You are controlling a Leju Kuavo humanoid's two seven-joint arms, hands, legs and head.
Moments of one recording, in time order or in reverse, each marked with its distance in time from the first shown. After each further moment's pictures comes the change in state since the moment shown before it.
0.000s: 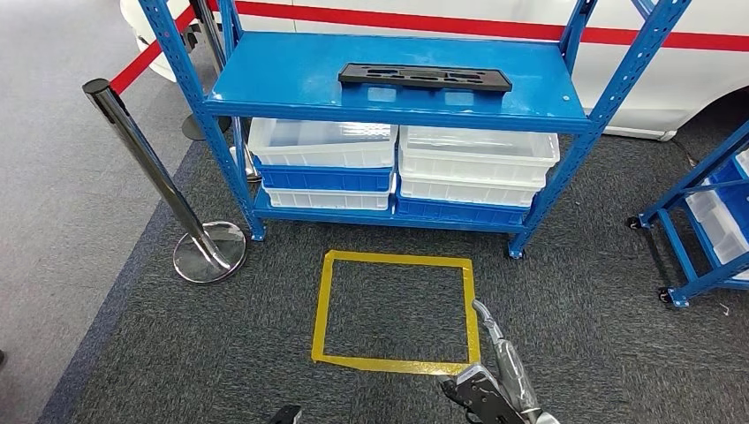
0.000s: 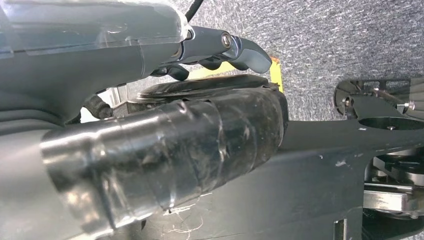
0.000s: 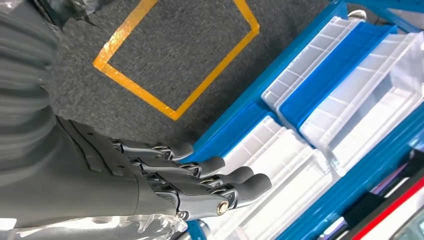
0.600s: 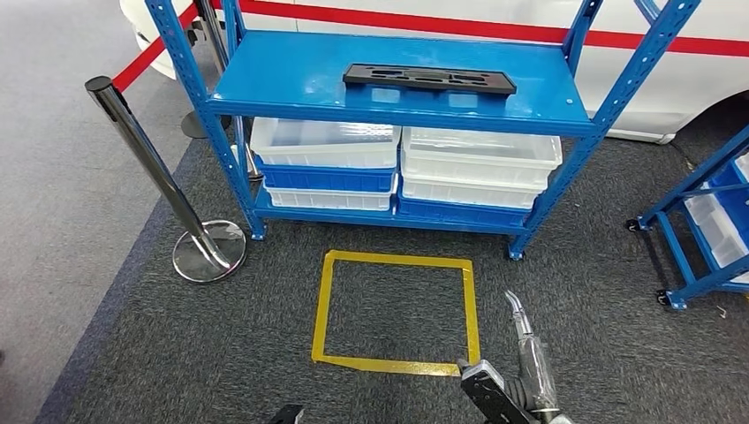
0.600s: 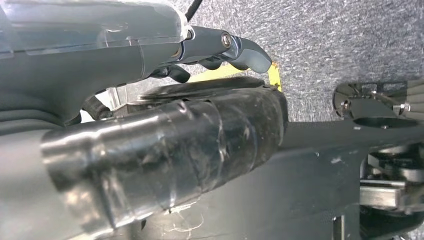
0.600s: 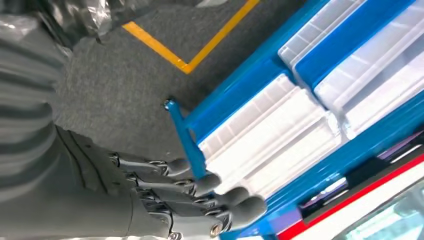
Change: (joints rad) left arm -0.003 -0.002 0.000 0.000 -0.031 -0.013 0.004; right arm -0.004 -0.023 -0.014 -0.006 0.154 -0.201 0.005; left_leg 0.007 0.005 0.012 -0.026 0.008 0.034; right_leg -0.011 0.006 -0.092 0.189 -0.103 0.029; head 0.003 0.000
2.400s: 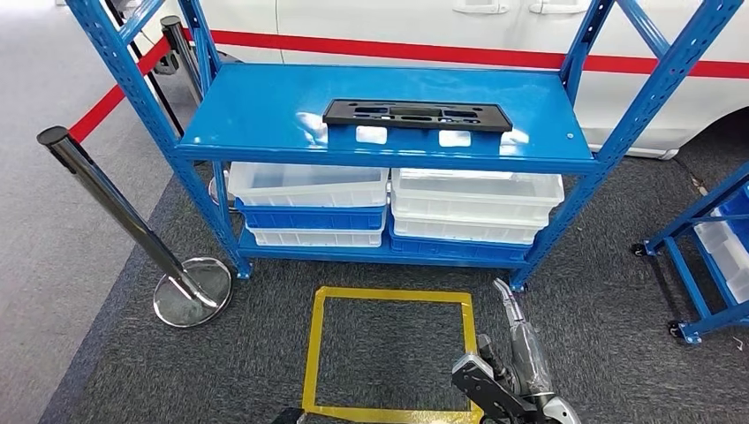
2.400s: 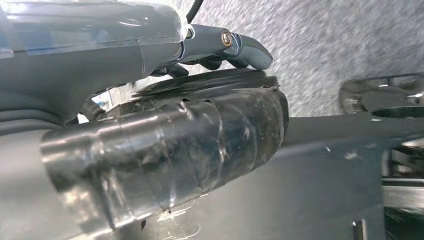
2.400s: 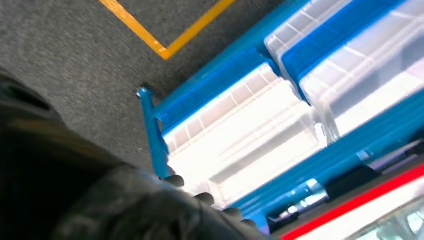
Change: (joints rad) left arm 0.004 0.001 -0.009 0.007 -0.041 -0.019 0.001; right arm -0.059 -0.016 0.047 -0.001 0.000 0.008 0.043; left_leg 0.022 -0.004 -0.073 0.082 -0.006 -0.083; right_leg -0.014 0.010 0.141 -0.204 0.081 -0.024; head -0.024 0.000
